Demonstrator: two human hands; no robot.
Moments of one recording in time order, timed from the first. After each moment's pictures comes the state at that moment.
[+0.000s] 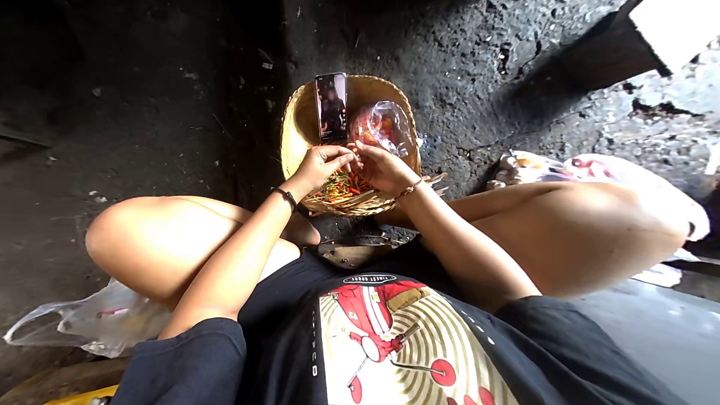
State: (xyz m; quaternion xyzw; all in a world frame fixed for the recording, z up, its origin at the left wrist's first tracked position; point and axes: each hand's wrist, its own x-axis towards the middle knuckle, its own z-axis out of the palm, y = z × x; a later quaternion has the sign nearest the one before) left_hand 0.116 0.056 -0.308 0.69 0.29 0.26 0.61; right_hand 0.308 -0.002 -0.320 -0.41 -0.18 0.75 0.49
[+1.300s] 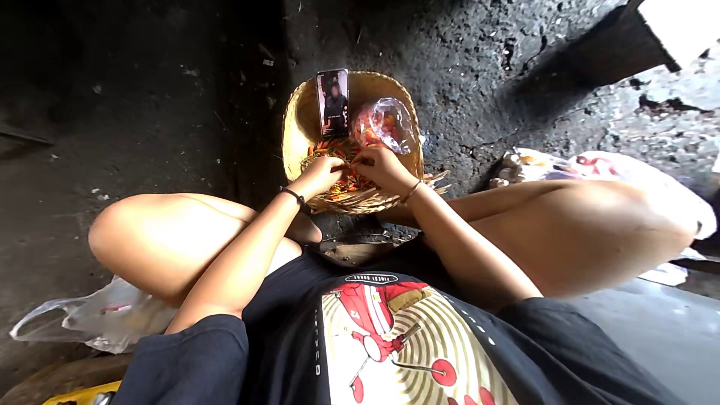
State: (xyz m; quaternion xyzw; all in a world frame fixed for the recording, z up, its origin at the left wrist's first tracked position) left_hand 0.117 0.054 -0.309 0.79 0.38 -0.02 0.48; right_hand 0.311 -0.007 -0.307 -0.63 -0.60 0.44 0.22
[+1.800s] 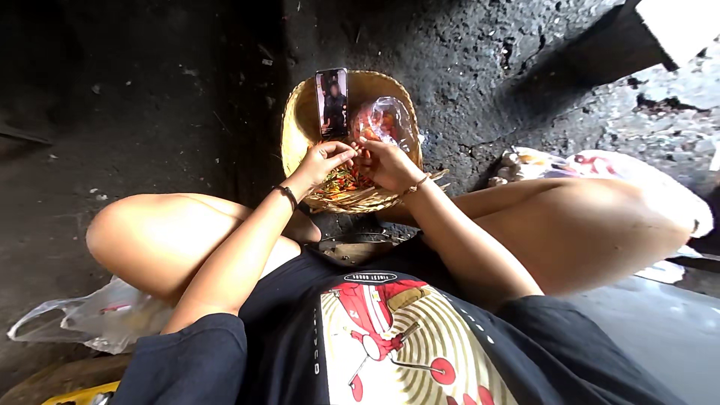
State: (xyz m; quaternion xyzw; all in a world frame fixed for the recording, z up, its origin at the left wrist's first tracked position) left_hand 0.119 0.051 -0.307 0.59 0.35 0.24 0.69; right_hand 0.304 -0.003 -0.303 -0.50 -0.16 0.71 0.47
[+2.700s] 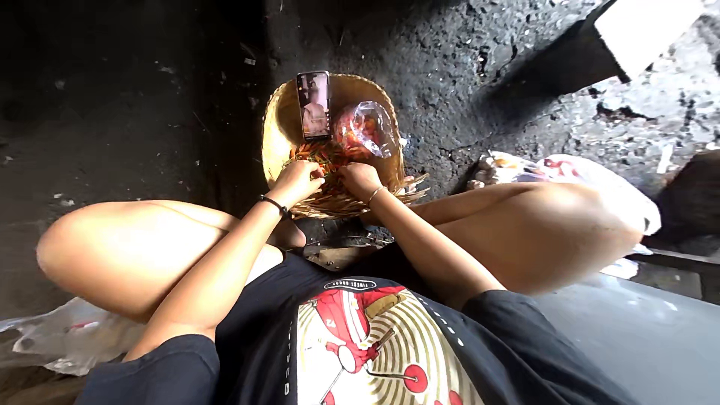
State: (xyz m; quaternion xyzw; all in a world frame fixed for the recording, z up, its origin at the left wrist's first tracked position) left_hand 0.116 0.052 -0.316 0.81 0.42 -0.06 0.40; right_hand 0.304 -0.005 -0.356 -0.68 -0.66 0.32 -0.09
